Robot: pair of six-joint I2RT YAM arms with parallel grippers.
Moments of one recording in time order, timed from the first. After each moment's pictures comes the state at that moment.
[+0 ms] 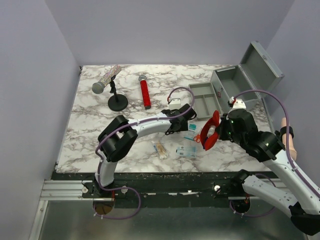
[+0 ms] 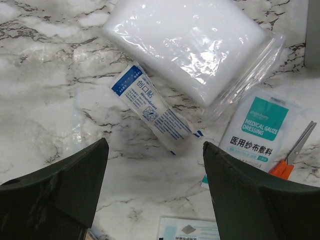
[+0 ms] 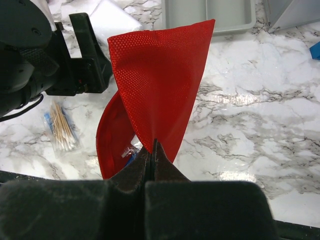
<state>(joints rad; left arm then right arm) -0.94 1.97 1.42 -0.55 -0.45 -0.90 0.63 0.79 0.97 -0.87 0.30 0.46</state>
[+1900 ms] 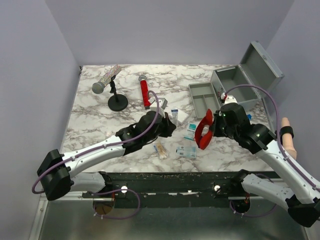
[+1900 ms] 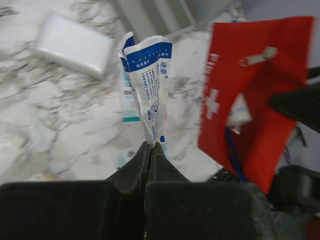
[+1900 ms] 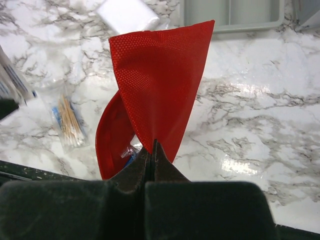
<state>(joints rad) -0.95 1.24 0.86 -0.13 -0.23 -0.72 0.63 0.90 1.00 -0.85 0.24 0.46</state>
